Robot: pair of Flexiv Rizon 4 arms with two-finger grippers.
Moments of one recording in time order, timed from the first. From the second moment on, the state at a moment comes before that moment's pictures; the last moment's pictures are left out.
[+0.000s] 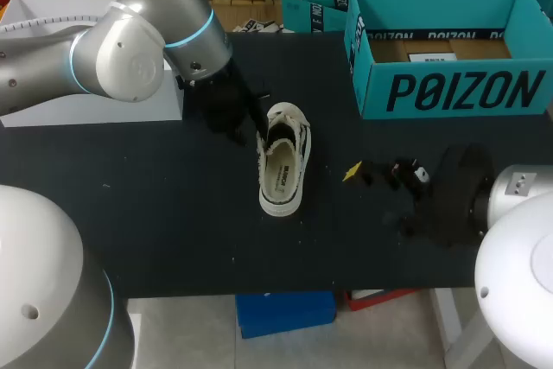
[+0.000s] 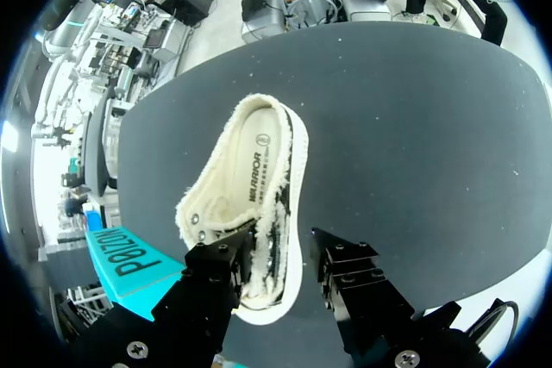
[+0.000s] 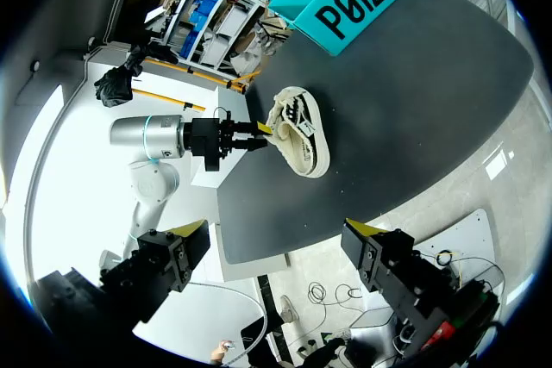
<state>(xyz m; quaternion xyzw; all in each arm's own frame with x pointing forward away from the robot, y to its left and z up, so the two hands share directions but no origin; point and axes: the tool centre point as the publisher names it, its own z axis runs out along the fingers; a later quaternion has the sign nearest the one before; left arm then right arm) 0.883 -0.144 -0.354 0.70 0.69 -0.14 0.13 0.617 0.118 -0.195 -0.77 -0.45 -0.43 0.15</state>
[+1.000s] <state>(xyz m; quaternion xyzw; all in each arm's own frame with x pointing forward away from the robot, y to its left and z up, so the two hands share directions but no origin) 0.896 -0.163 -0.413 0.70 0.70 -0.09 0.10 0.617 0.118 -0.195 -0.77 -0.45 -0.43 0.15</state>
